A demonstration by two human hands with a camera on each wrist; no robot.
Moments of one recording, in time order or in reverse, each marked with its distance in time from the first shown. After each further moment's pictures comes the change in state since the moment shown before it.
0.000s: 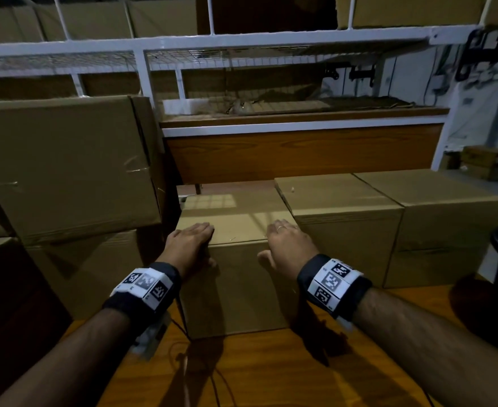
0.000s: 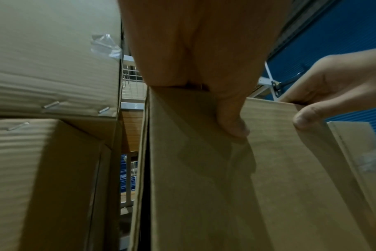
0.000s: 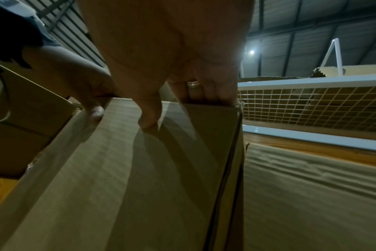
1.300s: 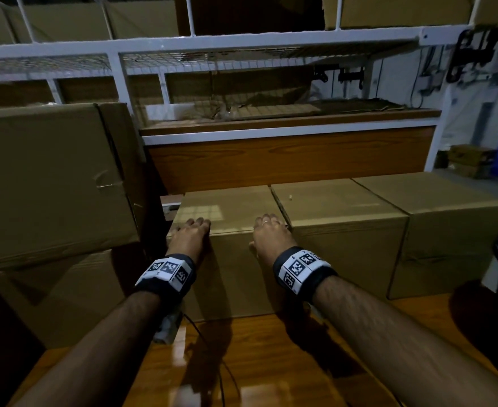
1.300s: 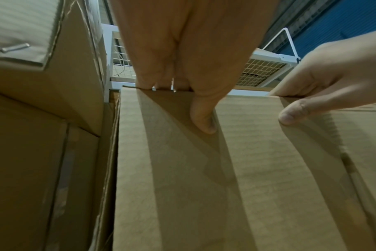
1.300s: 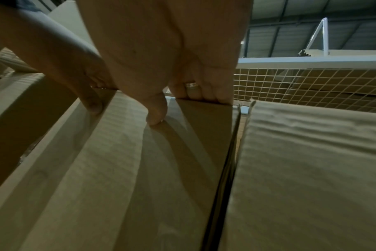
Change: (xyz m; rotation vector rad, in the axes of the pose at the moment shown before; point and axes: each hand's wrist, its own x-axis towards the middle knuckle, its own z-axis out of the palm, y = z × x) left_hand 0.098 -0.001 0.035 0.077 0.127 -0.085; right_hand 0.087 0.026 0.043 -0.093 0.052 0.090
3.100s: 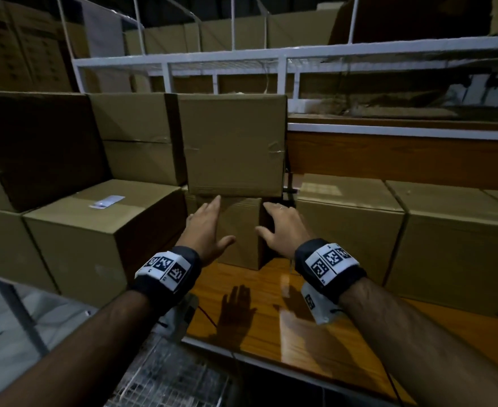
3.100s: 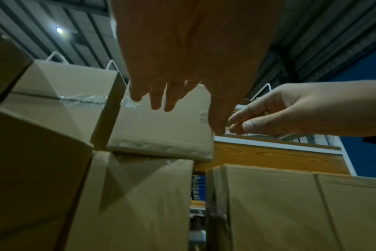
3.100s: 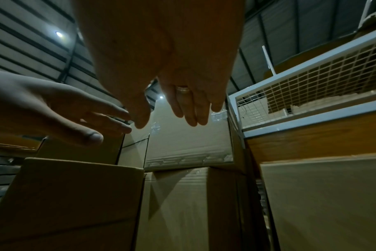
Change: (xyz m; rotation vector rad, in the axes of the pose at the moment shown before) left_hand -0.262 -0.137 -0.098 -0.305 0.147 -0.339; right_hand -0.116 -0.217 -0.096 0.523 0.084 -0.366
